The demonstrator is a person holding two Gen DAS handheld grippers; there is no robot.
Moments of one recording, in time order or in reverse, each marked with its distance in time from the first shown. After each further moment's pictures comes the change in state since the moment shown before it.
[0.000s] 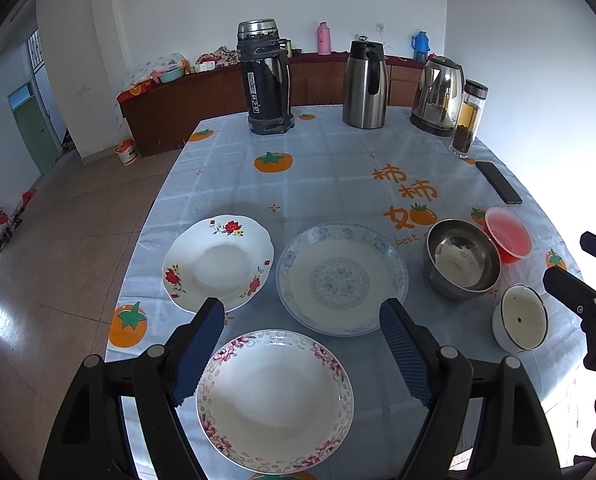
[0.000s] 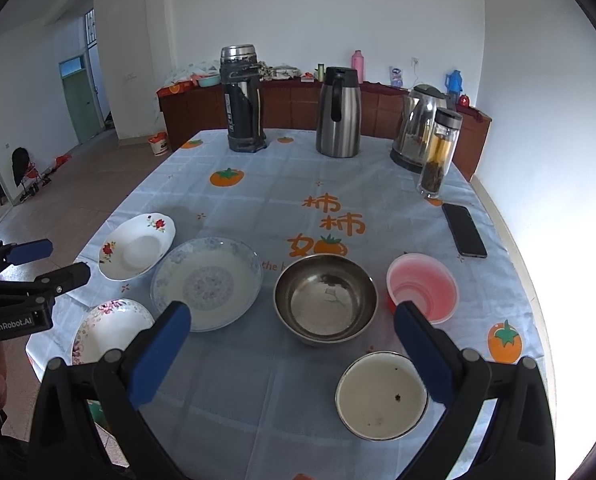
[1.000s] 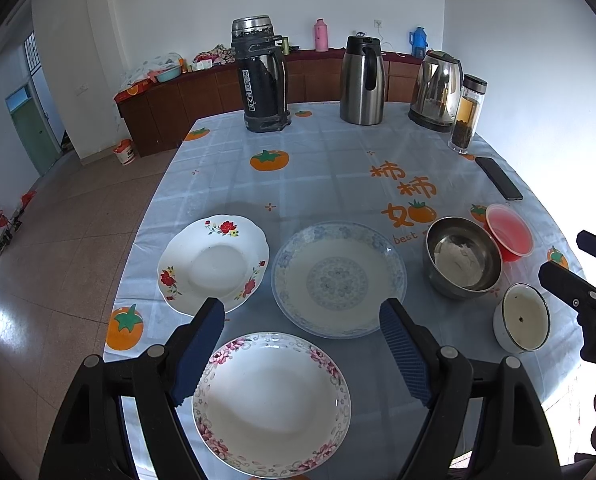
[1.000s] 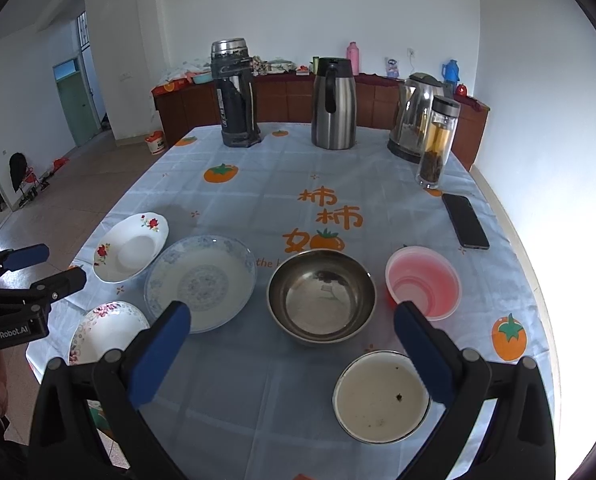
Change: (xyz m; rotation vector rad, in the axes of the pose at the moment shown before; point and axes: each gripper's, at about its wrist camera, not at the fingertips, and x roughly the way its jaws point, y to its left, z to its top) left arm 0.003 -0.003 0.001 0.002 0.005 0.000; right arm 0.010 -0.009 0.002 0.020 0.018 0.004
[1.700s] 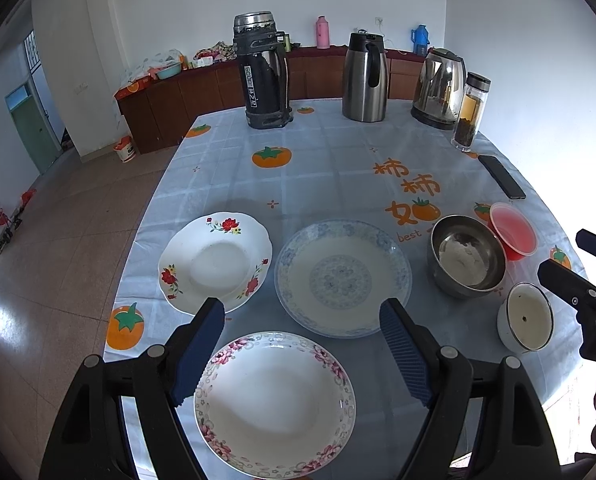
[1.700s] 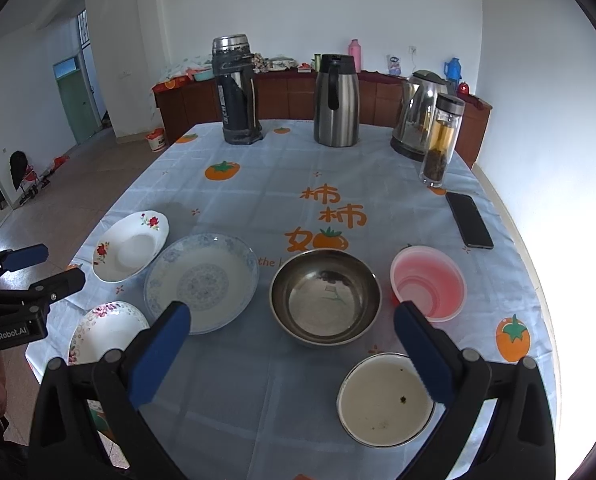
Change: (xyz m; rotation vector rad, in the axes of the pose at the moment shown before) left arm 0.012 0.001 0.000 0.001 0.011 -0.001; right arm 0.003 0.000 0.000 -0.001 0.003 0.002
